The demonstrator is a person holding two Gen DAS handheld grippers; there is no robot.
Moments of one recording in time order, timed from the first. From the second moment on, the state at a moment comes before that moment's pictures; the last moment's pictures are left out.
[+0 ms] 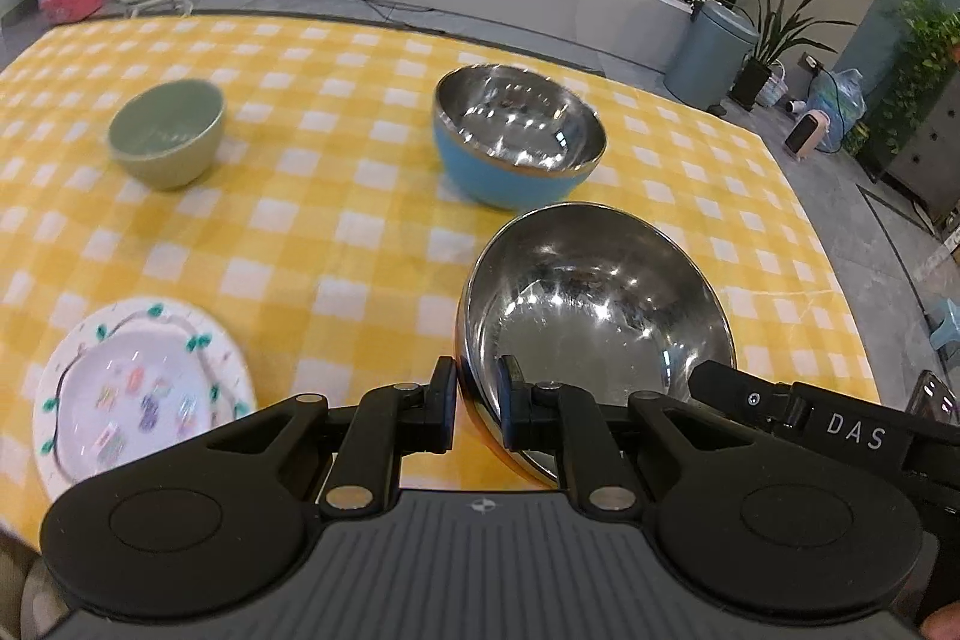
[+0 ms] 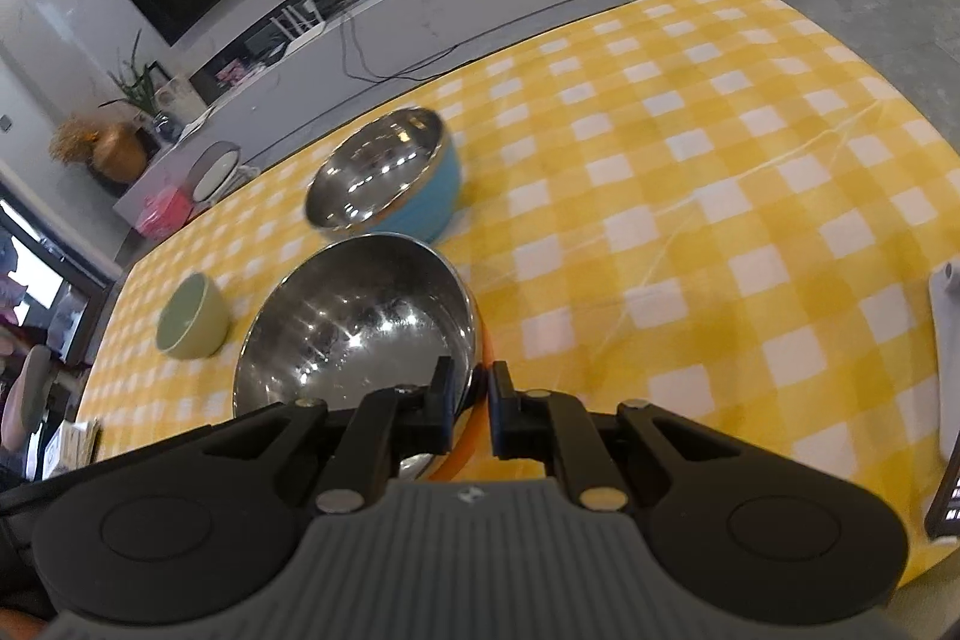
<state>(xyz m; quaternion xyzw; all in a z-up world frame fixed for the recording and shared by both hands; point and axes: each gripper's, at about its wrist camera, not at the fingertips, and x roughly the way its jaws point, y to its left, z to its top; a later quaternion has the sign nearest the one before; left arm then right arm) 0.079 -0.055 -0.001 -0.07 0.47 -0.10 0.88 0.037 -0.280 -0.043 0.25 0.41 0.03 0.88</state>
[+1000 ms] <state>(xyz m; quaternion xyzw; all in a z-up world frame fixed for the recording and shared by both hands) 0.048 -0.018 -0.031 -0.13 0.50 -0.11 0.85 0.006 -0.267 -0.068 0.26 0.42 0.04 0.87</state>
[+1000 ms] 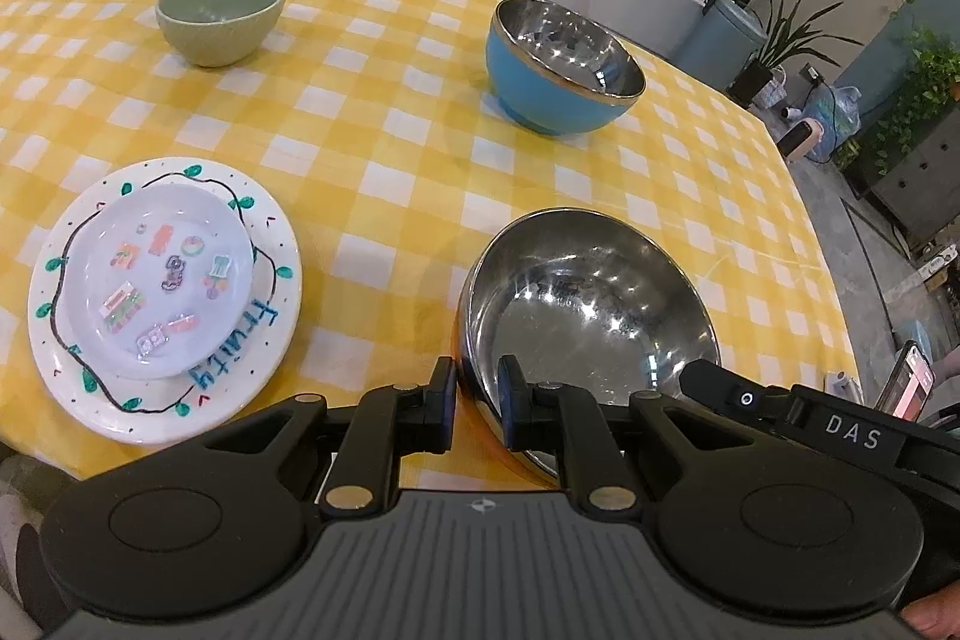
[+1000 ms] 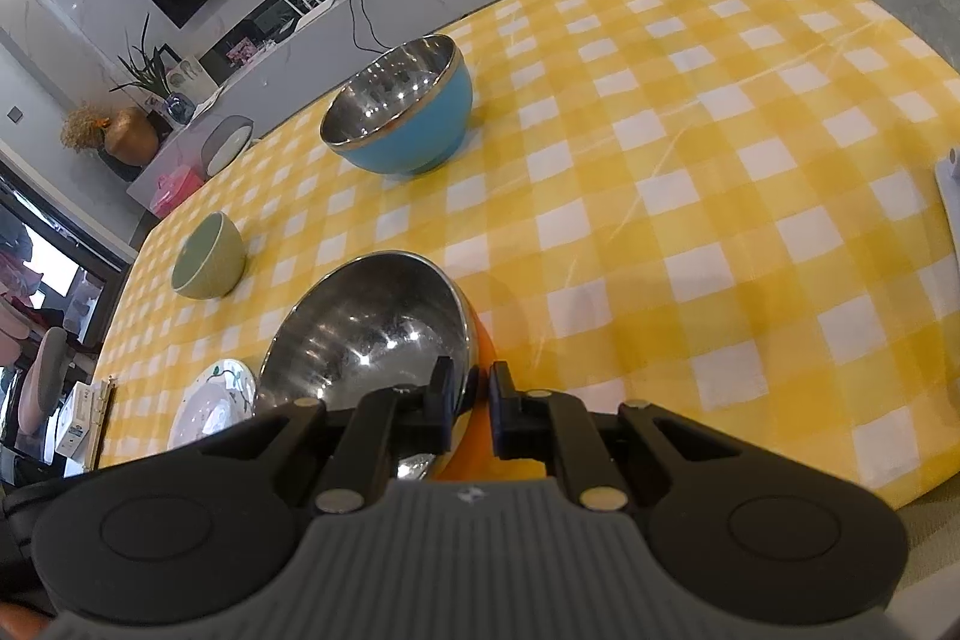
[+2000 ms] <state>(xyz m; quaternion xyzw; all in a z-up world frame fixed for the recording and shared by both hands) 0.074 -0.013 0.011 -0.10 0.41 -0.12 0.90 0.032 -0.253 -0.038 0.19 0.30 0.05 0.93</state>
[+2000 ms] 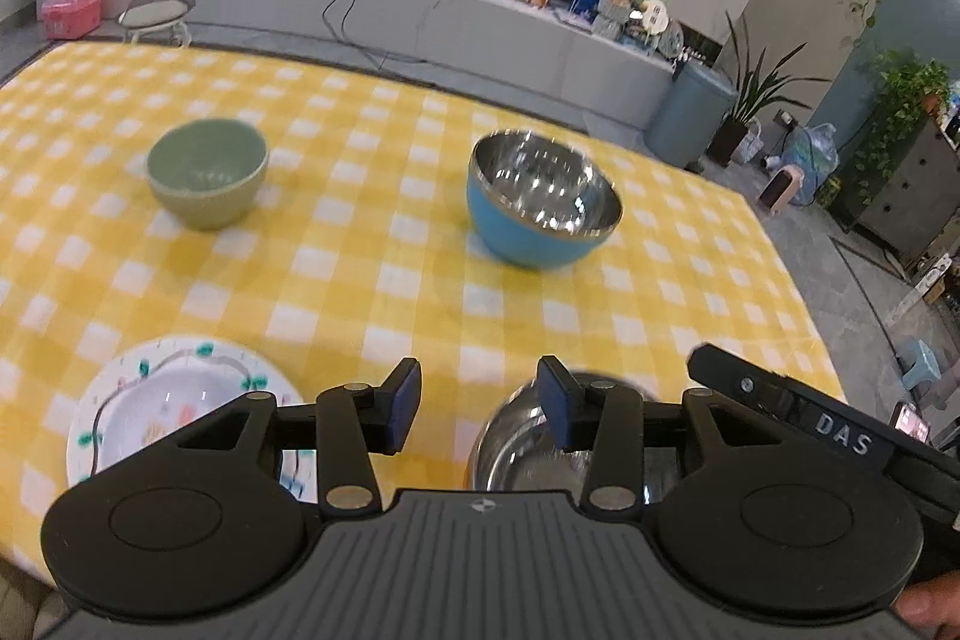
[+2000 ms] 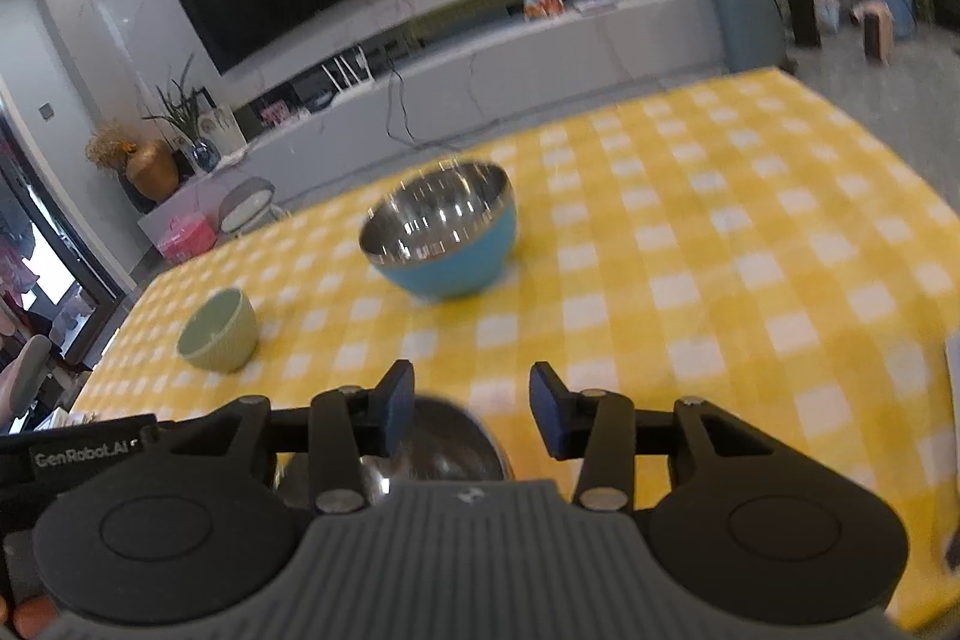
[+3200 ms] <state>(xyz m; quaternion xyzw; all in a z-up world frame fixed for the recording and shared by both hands) 0.199 -0.046 -0.010 -0.07 0.38 -0.14 0.91 0.181 -0.280 -0.063 0.25 0.33 0.03 0.91</state>
